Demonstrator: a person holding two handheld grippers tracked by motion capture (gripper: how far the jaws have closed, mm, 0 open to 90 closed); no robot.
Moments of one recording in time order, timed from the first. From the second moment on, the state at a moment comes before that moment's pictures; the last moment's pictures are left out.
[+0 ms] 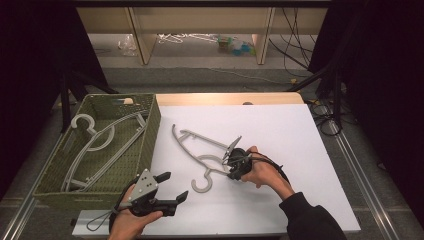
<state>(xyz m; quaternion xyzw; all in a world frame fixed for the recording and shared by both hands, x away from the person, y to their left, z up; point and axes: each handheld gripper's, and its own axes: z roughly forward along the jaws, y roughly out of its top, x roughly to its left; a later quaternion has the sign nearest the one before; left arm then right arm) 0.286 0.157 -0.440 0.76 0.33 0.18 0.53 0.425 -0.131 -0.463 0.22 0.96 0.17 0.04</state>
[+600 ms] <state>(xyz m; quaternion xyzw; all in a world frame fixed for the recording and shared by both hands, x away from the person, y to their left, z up) 0.288 0.161 -0.437 0.76 0.33 0.18 0.53 0.426 -0.128 -0.462 0.18 0.97 0.16 0.04</state>
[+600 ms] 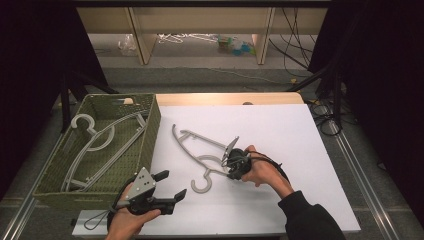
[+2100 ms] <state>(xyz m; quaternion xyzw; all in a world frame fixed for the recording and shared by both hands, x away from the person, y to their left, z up) 0.318 0.108 -0.465 0.86 0.21 0.19 0.43 0.357 -0.180 -0.427 0.09 0.98 0.19 -0.02</state>
